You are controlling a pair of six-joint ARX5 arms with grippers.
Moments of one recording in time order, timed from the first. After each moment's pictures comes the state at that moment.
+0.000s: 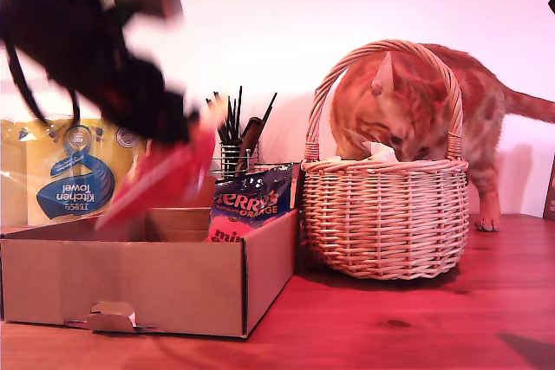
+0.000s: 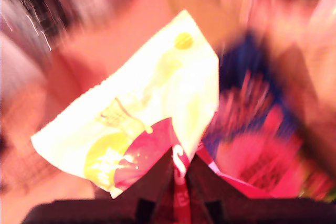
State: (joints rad) left arm -0.58 1.39 0.73 0.25 -0.05 0.26; right arm 0.39 0.48 0.58 -0.52 -0.07 -0.15
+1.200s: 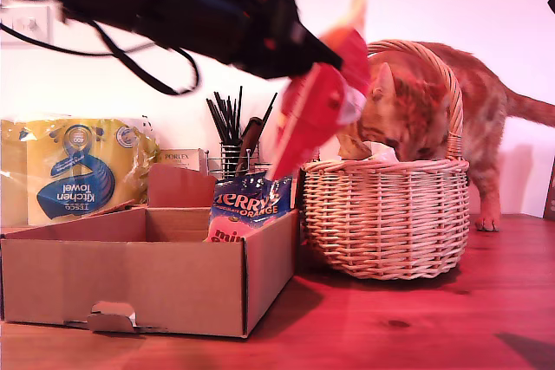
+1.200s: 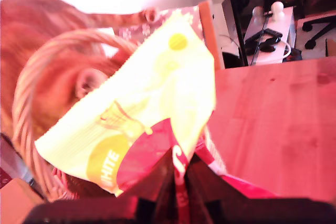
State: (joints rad) left arm -0.77 1.57 0.81 0.61 0.31 0.34; right arm 0.39 0.48 0.58 -0.52 -0.08 -0.15
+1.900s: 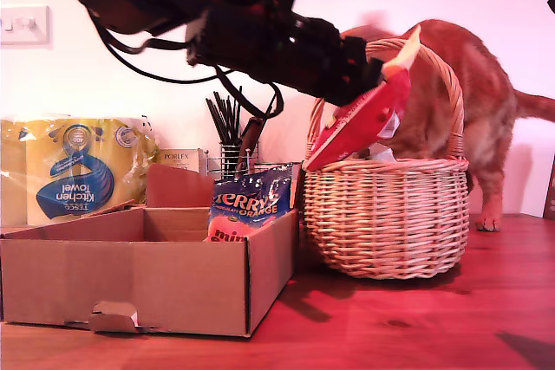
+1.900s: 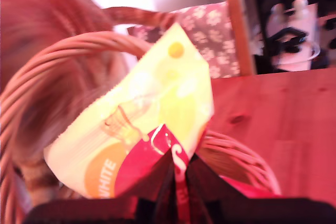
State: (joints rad) left arm -0.78 1.86 1.10 0.61 0.23 0.36; right arm 0.39 0.48 0.58 -0.51 -0.08 -0.16
